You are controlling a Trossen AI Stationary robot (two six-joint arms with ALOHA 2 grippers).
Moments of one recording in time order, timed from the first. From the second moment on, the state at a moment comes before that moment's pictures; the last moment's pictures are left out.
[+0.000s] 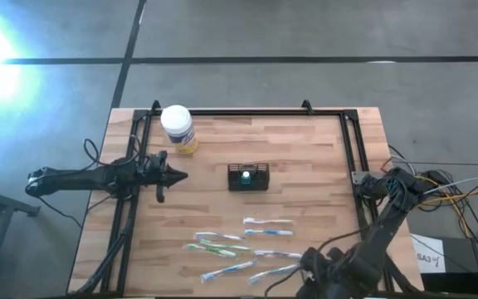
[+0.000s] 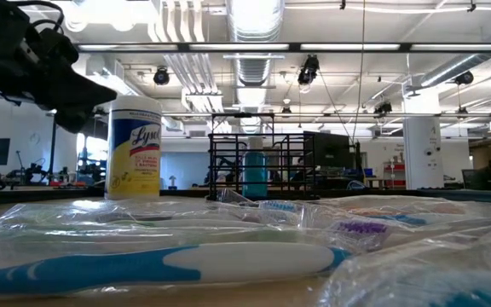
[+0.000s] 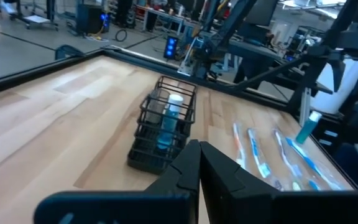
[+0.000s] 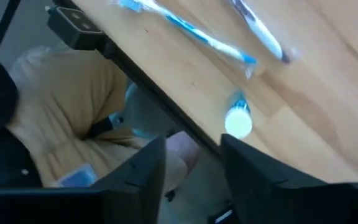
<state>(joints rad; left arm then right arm) 0.05 0.23 0.03 0.04 -0.03 -0.29 0.90 1.87 1.76 -1.18 0.13 1.77</state>
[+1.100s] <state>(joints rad) 0.05 0.23 0.03 0.02 -0.01 -0.30 0.90 2.01 1.76 -1.28 0.03 2.07</state>
